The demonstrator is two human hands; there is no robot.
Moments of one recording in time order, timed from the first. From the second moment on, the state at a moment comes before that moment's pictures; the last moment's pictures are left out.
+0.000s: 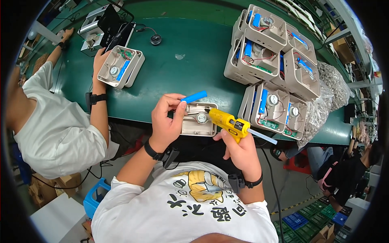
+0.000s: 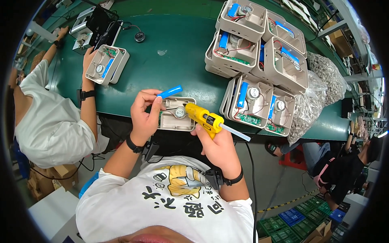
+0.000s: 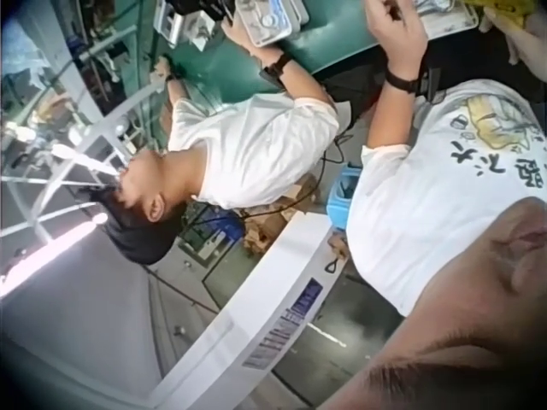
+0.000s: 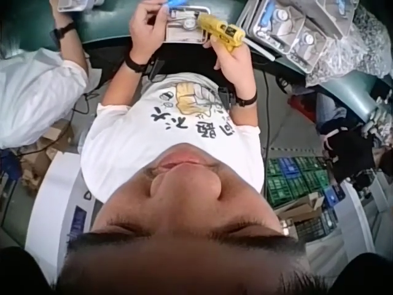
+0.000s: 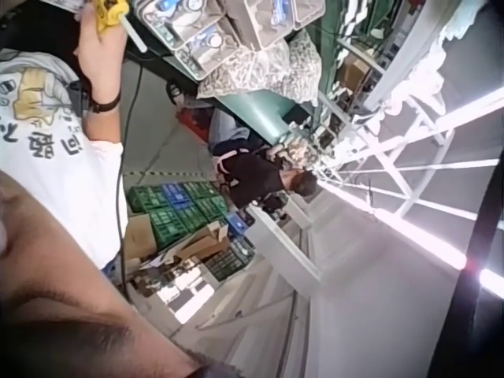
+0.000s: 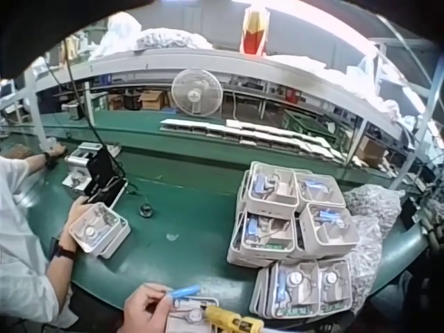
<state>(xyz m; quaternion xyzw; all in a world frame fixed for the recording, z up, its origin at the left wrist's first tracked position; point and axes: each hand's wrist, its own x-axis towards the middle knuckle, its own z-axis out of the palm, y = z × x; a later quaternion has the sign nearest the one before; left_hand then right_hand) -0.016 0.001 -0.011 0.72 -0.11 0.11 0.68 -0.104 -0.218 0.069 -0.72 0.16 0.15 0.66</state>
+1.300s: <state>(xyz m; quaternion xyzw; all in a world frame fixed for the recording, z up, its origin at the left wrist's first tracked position) -0.002 0.008 0.001 0.82 -0.13 -0.02 0.55 -0.117 -0.237 0.039 -0.70 0.18 0.13 0.68</state>
